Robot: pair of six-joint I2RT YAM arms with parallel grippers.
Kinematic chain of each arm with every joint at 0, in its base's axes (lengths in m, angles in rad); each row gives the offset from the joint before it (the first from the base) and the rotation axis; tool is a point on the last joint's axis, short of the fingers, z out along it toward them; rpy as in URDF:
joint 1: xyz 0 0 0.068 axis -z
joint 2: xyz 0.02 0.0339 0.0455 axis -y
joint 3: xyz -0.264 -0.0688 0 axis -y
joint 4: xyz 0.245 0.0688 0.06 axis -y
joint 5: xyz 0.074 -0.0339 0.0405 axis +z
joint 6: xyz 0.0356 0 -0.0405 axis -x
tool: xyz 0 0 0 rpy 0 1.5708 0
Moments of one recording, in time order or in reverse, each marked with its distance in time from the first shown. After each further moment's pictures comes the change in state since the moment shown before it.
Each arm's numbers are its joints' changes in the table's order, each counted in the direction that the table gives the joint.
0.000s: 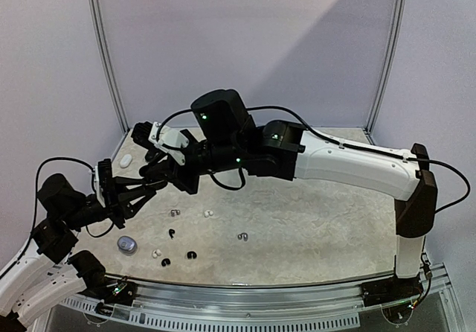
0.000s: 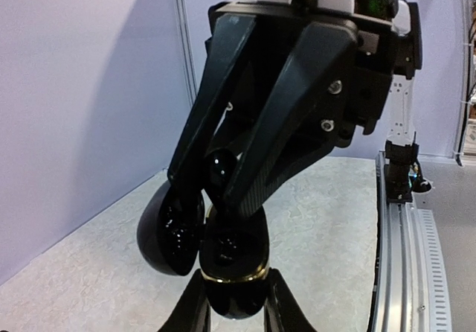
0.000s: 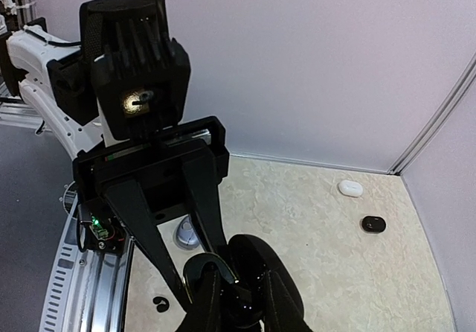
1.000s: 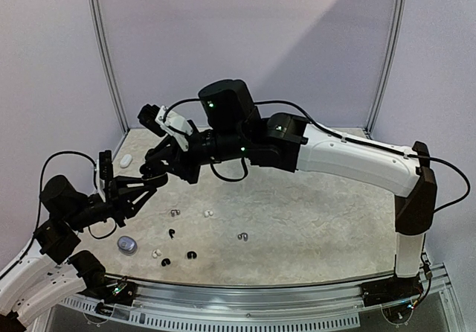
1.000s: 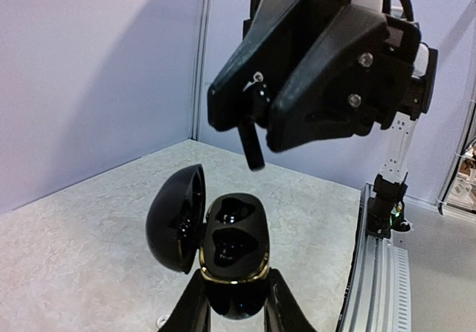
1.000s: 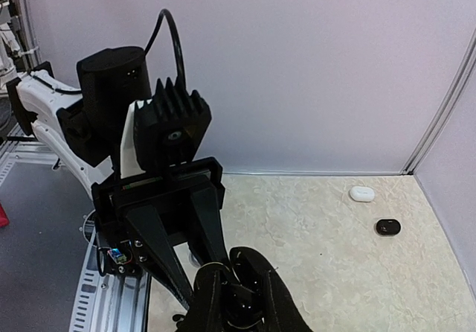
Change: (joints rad) left arm 0.000 -0.011 -0.028 0.052 0.056 0.268; right arm 0.037 0.002 0.021 0.029 0.089 -0.121
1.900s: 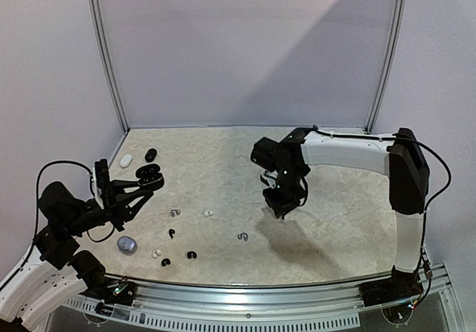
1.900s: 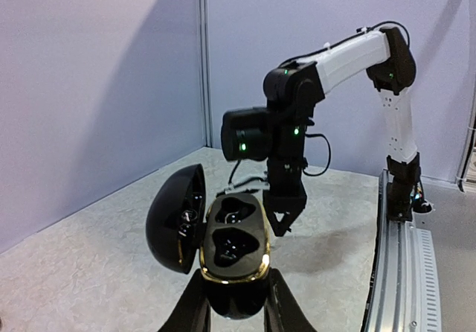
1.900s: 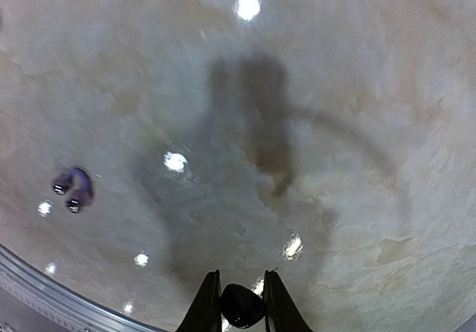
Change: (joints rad) left arm -0.017 0.088 -0.037 -0.031 0.008 -0.126; right arm 0.318 -0.006 -0.380 -0.806 -0.270 -0.638
